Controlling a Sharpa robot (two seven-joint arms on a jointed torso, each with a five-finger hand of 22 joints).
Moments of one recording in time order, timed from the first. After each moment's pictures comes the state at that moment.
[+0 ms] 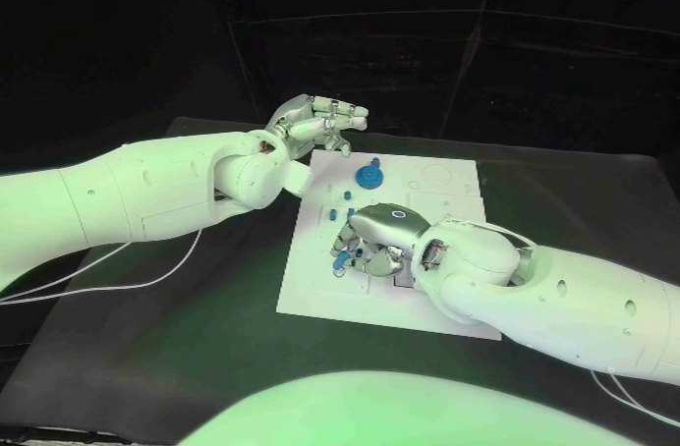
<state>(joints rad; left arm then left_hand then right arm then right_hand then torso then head) 1.23 -0.80 -0.09 1.39 -0.03 -0.20 0.36 1.34 -0.07 0.37 -0.05 0.07 1.01 0.16 0.14 0.07 1.09 0.09 0.27 0.10 1.24 0.01 1.15 0.70 0.17 1.22 0.11 0.59 0.78 1.07 -0.55 -0.06 1.65 -1.65 -0.20 -0.15 1.53 -0.09 0.40 0.08 0.13 1.11 0.14 0.08 0.07 1.25 0.06 0.12 0.08 1.46 -0.02 1.28 1.07 0.09 1.39 0.09 1.28 1.04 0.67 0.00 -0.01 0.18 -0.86</state>
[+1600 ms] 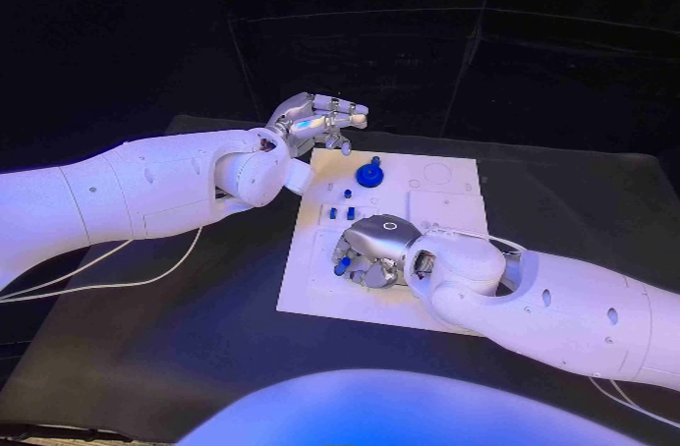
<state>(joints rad) 1.23 -0.79 -0.09 1.38 -0.03 -0.20 0.36 1.34 -0.06 0.37 -0.05 0.07 1.01 0.16 0.14 0.07 1.08 0.10 0.28 0.10 1.24 0.01 1.15 0.70 0.17 1.22 0.11 0.58 0.78 1.06 -0.52 -0.10 1.63 -1.72 -0.15 -0.21 1.42 -0.14 0.39 0.10 0.13 0.97 0.17 0.06 0.06 1.17 0.10 0.08 0.07 1.47 0.00 1.28 1.06 0.09 1.37 0.11 1.27 1.01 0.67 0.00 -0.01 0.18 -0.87</state>
